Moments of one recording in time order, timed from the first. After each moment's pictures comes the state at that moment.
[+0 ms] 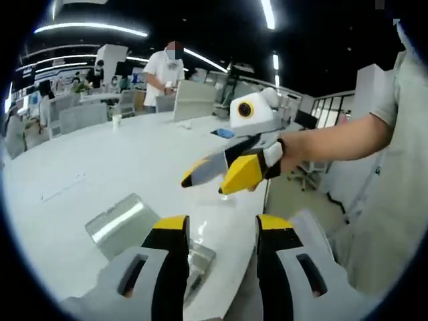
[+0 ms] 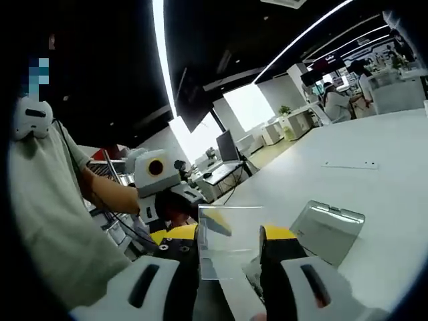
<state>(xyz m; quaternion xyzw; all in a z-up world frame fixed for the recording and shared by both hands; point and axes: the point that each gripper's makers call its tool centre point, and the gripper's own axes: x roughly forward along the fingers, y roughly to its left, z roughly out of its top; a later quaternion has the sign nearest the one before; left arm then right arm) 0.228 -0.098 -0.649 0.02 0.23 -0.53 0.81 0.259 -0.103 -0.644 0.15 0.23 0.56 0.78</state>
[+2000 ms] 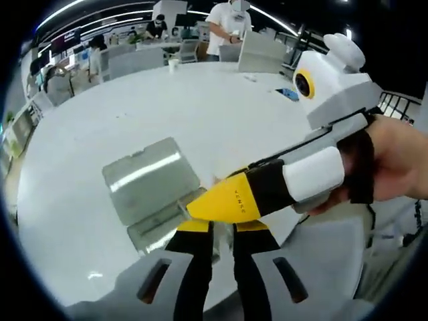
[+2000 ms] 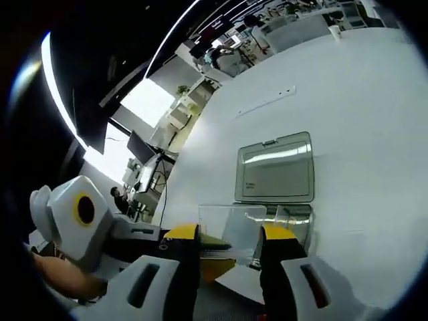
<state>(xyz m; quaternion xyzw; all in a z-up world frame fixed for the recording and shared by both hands) 0.256 -0.102 -0.722 0.05 0.39 -0.34 0.85 0.275 -0.099 -0.721 0.24 0.44 0.30 0.81</state>
